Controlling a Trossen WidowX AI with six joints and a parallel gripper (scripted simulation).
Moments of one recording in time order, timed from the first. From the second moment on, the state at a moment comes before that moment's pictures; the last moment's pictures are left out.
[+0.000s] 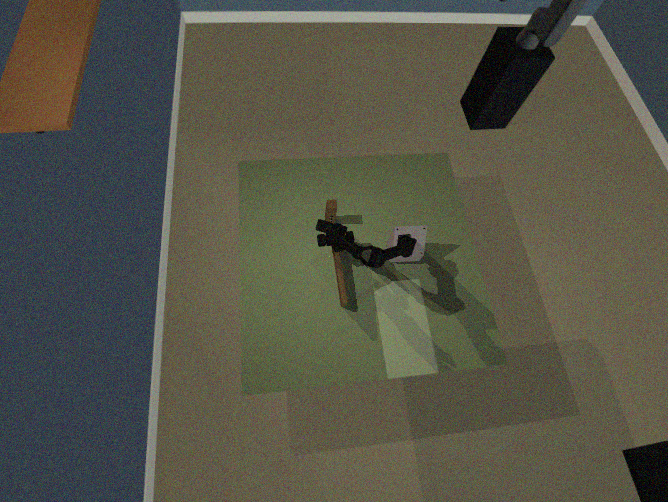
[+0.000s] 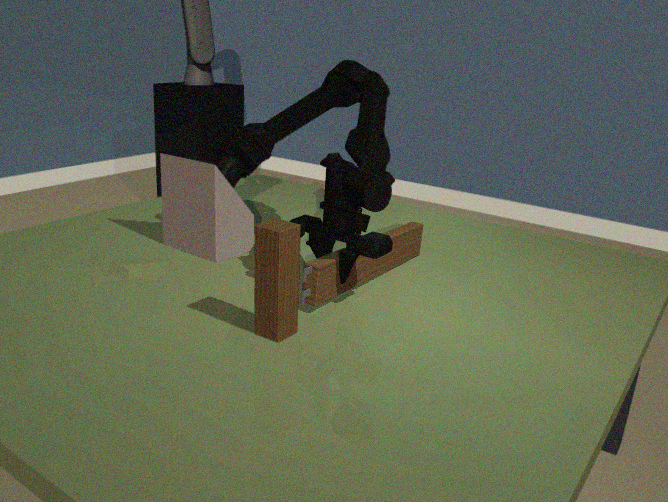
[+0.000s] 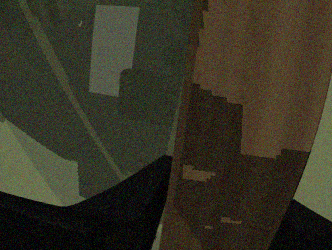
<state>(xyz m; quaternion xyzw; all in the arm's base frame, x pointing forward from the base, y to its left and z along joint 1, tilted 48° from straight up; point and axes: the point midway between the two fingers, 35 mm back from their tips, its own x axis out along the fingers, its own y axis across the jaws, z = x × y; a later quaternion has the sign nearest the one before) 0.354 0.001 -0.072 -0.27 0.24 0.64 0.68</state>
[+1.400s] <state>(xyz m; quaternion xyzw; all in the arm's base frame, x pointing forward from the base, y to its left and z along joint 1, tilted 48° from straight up) 0.354 -0.004 -0.068 -0.27 0.24 0.64 0.68</state>
